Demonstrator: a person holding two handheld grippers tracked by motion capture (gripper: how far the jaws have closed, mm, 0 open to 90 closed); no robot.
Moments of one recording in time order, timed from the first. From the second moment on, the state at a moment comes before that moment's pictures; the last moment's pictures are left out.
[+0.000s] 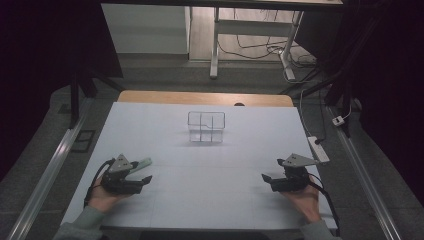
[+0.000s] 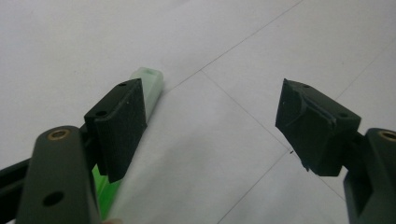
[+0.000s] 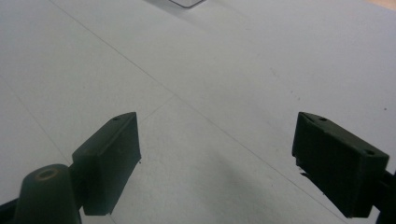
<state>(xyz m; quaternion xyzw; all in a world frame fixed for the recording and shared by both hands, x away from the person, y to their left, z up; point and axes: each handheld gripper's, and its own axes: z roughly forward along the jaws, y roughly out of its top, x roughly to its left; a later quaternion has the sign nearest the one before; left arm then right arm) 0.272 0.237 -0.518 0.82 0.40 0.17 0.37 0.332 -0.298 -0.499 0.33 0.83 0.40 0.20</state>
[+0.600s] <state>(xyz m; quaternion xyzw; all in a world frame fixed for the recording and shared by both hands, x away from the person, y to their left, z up) 0.271 0.240 -0.517 0.82 0.40 0.18 0.37 0.332 -0.298 -0.500 0.32 0.84 0.40 0.19</state>
